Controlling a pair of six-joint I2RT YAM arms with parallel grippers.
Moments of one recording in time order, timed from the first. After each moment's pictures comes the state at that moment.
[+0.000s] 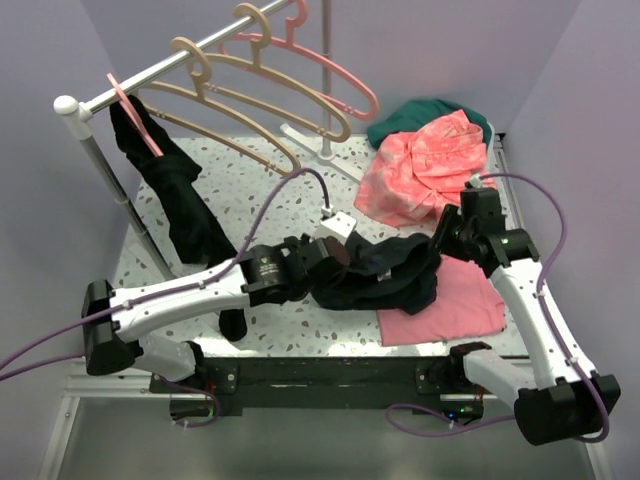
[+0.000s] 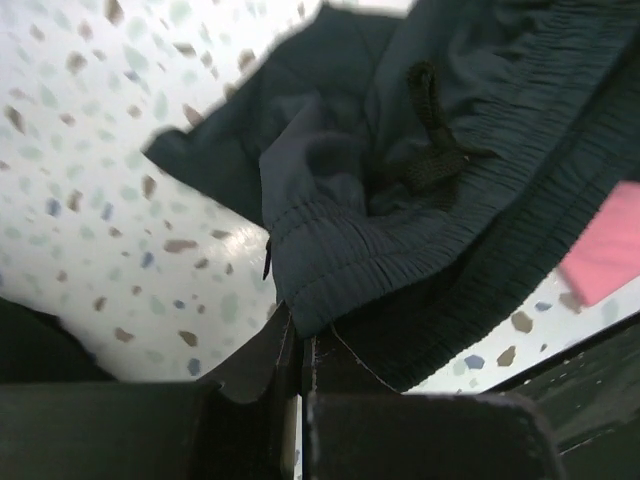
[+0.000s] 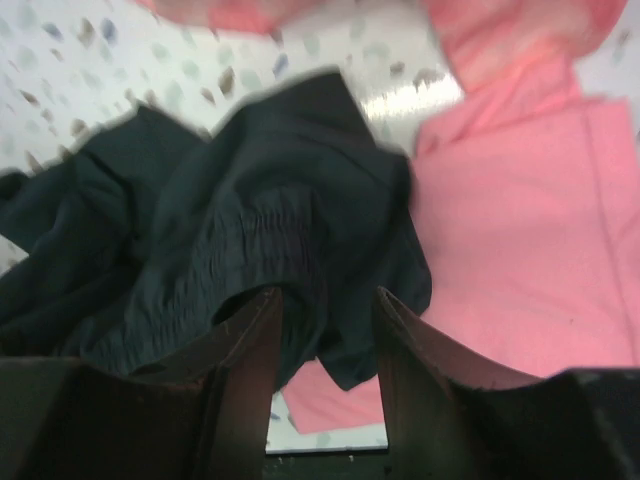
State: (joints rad) left arm -1.19 1.39 1.30 -0.79 -0.58 -0.44; right arm 0.18 1.03 1.05 -0.87 0.10 0.49
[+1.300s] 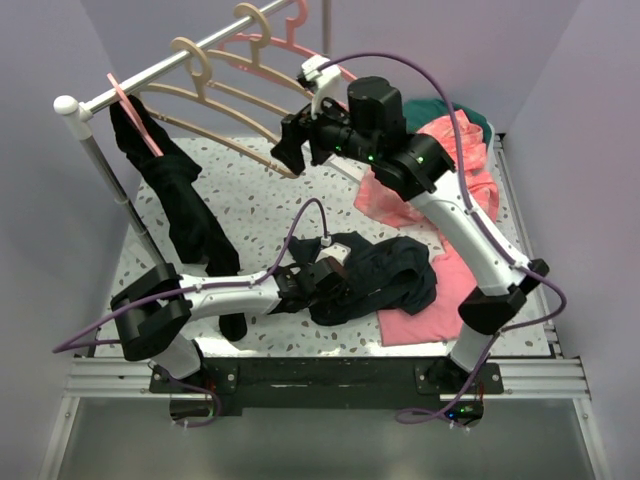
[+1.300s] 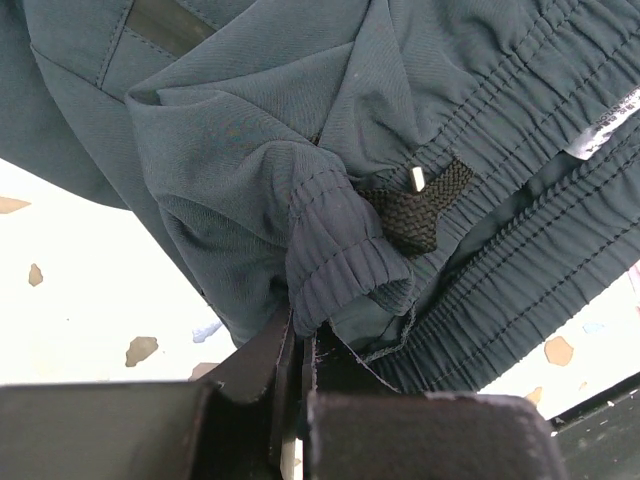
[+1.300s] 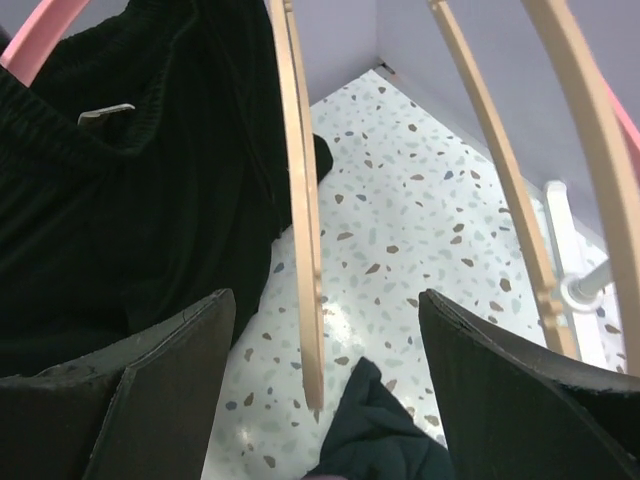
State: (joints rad) left arm -1.09 1.57 0.89 -0.31 -0.28 -0.56; right arm 0.77 1.74 2.21 -0.68 -0.15 0.06
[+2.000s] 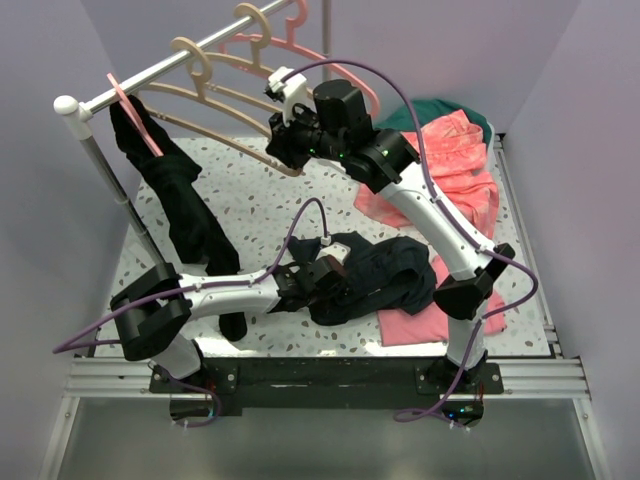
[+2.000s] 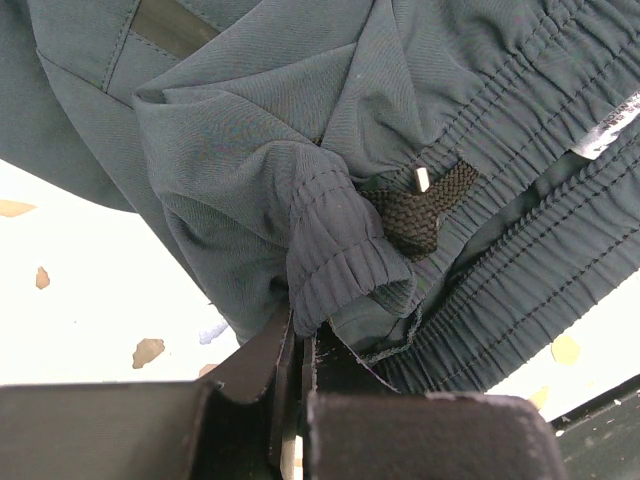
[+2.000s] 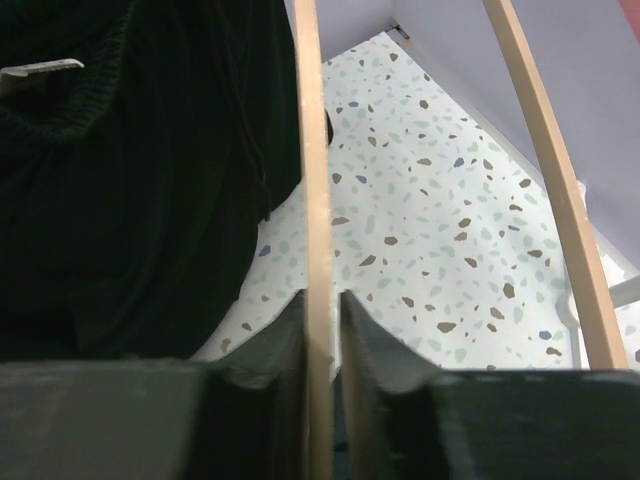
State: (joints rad) left arm -1.07 1.57 0.89 -0.31 -0.27 -0.54; right arm 0.81 1.93 2.36 -0.74 -0.15 -0.03
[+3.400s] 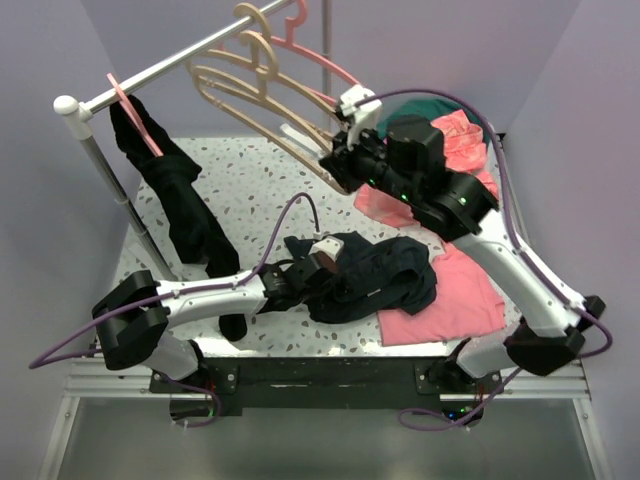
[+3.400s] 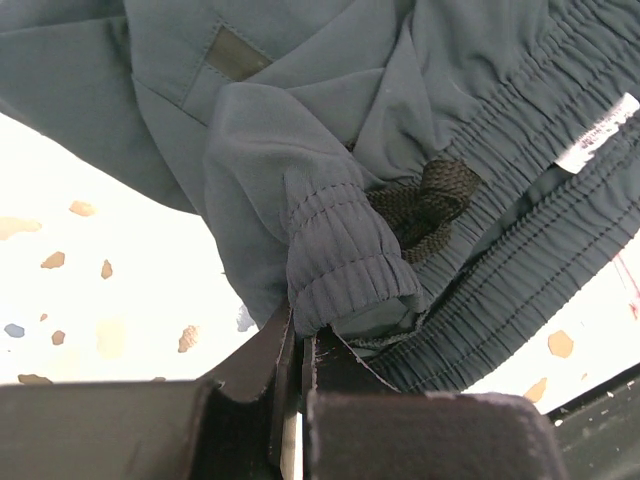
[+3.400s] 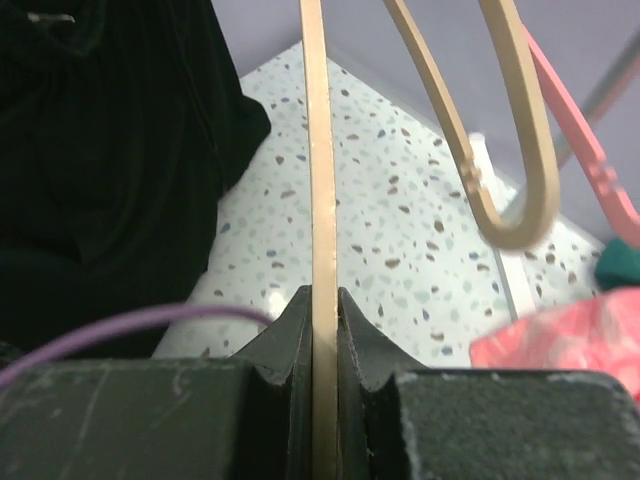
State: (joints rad) left arm -1.06 1.47 0.87 -0.32 -0.31 -0.51; right arm 0.82 1.44 1.85 -0.60 0.04 0.00
